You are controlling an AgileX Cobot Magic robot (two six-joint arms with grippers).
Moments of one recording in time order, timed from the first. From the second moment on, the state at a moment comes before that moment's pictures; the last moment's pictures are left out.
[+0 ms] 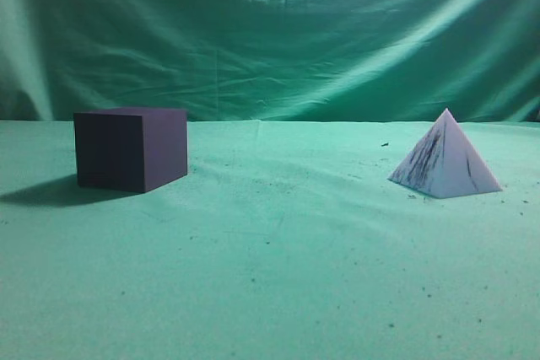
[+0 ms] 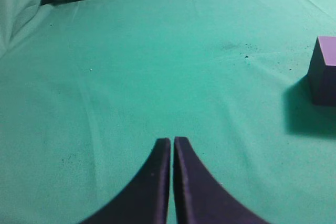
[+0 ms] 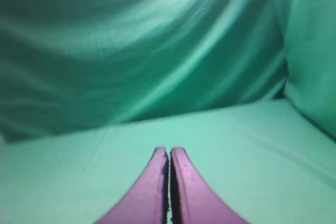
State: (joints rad) left arm 0.00 -0.02 0.02 0.02 0.35 0.09; right arm 0.02 0.06 -0.18 0.46 0.21 -0.23
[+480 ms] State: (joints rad) left arm 0.00 -0.02 0.02 0.02 0.35 0.09; right arm 0.11 0.64 -0.57 0.44 0.76 -0.46
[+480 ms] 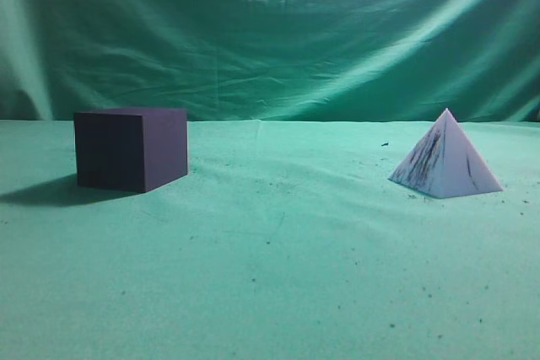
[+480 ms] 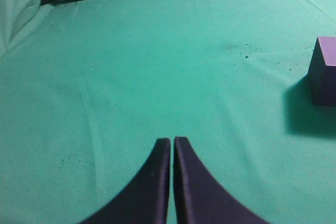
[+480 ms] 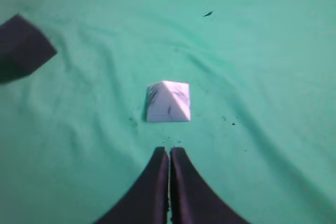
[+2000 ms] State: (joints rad) left arm 0.00 -0.02 0.02 0.02 0.35 0.09; right arm 0.48 1.80 -1.13 0.00 0.80 -0.06
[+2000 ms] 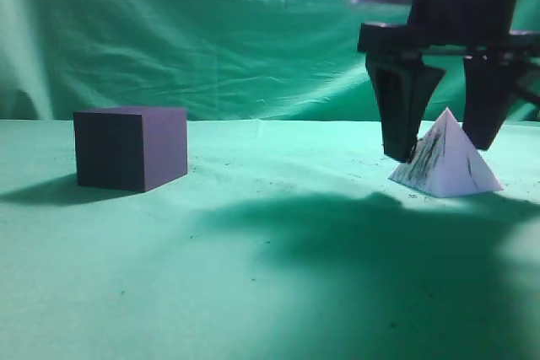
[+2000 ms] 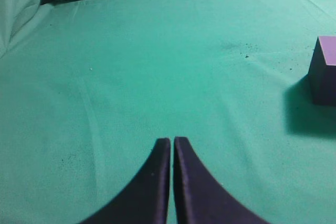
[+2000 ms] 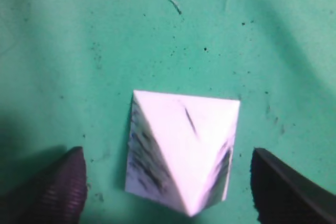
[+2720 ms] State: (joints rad) left arm 0.00 -0.02 0.02 0.02 0.35 0.09; right arm 0.48 1.85 -1.18 -0.02 0.82 -0.03
